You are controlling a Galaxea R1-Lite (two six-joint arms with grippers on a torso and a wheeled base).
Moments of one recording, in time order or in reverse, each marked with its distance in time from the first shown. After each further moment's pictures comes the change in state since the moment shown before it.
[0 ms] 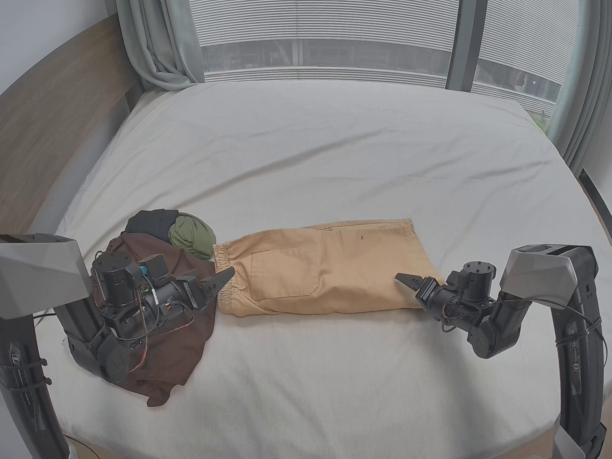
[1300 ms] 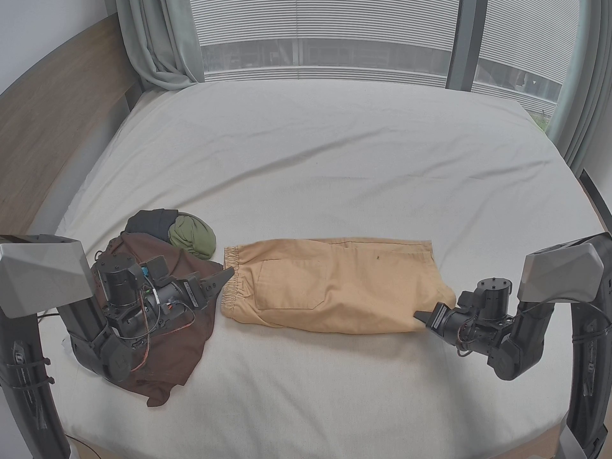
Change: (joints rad) left arm 0.005 0.024 -0.016 0.002 0.002 -0.050; right arm 0.036 -0.157 0.348 -0.067 -0.020 -0.102
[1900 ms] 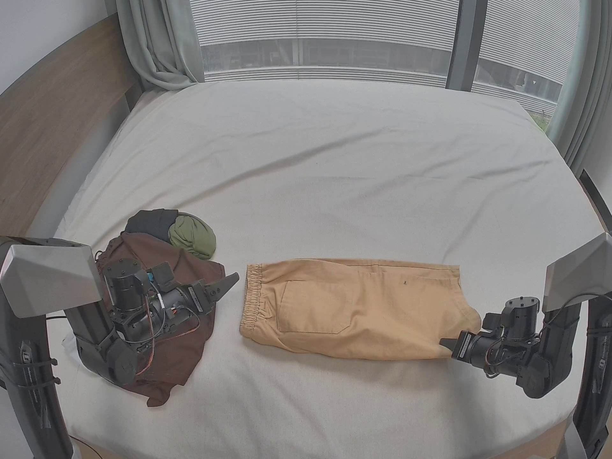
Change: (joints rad) left arm -0.010 0.041 -0.002 -0.018 -0.016 -0.043; right arm -0.062 -0.090 0.316 -0.090 -0.001 -0.193
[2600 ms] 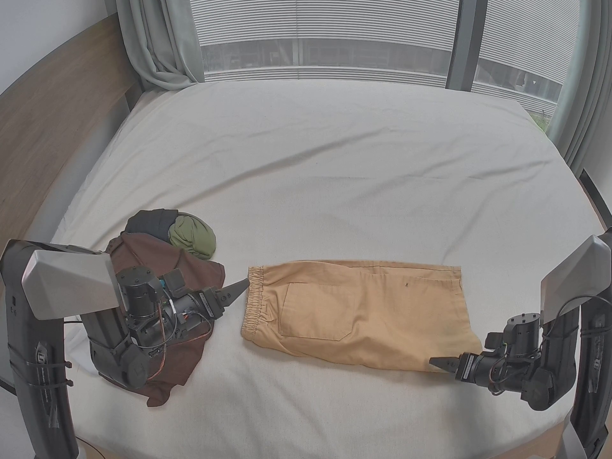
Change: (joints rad) left arm -0.027 0.085 -0.036 -0.053 -0.011 -0.057; right arm -0.001 0.052 0.123 -0.073 -0.001 -0.048
